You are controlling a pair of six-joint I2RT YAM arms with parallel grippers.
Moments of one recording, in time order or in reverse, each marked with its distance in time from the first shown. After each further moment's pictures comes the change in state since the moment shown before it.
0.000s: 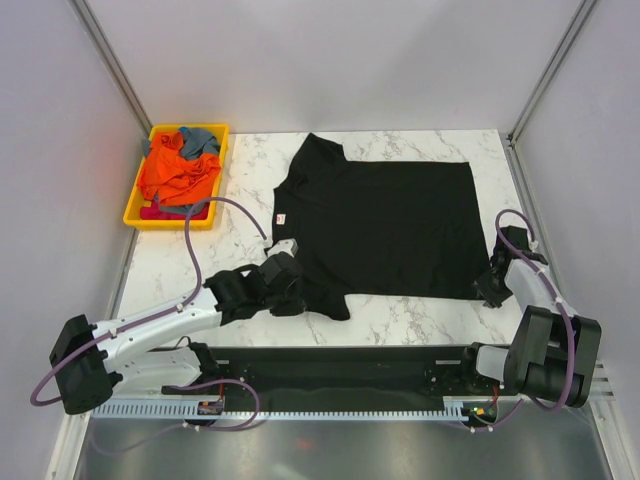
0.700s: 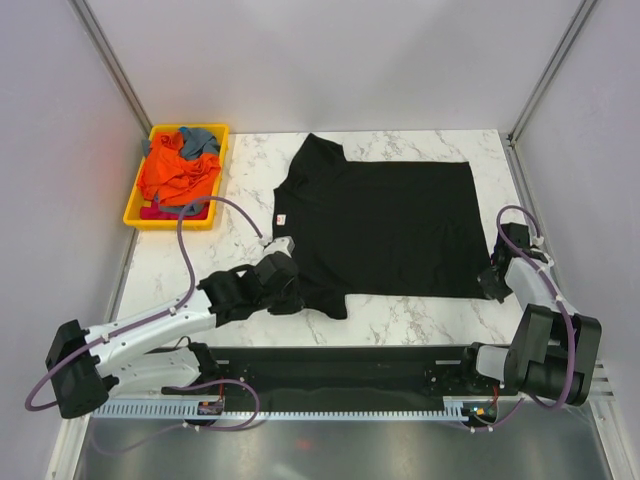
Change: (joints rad) left arm 0.000 -0.030 0.002 -0.006 -0.019 0.000; right arm 0.000 0.008 0.019 0.042 0.068 0.033
